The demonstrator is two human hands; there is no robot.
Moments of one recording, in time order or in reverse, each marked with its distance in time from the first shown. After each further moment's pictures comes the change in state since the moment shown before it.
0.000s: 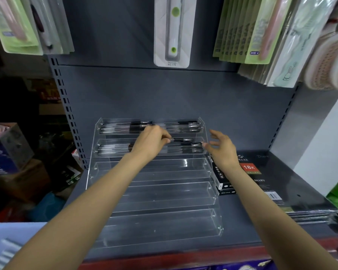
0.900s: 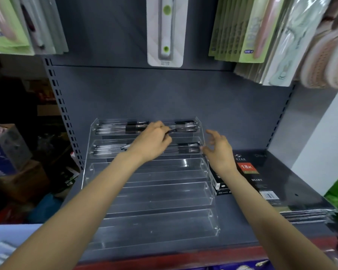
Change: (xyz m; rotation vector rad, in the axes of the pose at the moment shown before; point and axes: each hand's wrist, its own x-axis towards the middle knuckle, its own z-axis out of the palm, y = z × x) left_hand -0.006 0.018 -0.010 0.138 -0.113 0.110; right_hand -0.005 0.002 -0.001 -0.130 0.010 -0.077
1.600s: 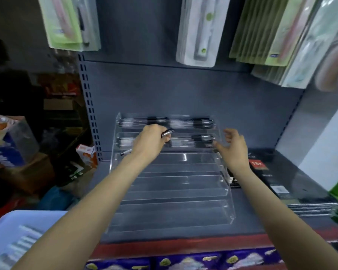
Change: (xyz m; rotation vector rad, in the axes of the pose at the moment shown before) left_hand -0.041 -0.041 -0.011 -0.171 0.174 -0.185; right_hand -0.022 -0.024 0.009 0.012 0.128 0.072
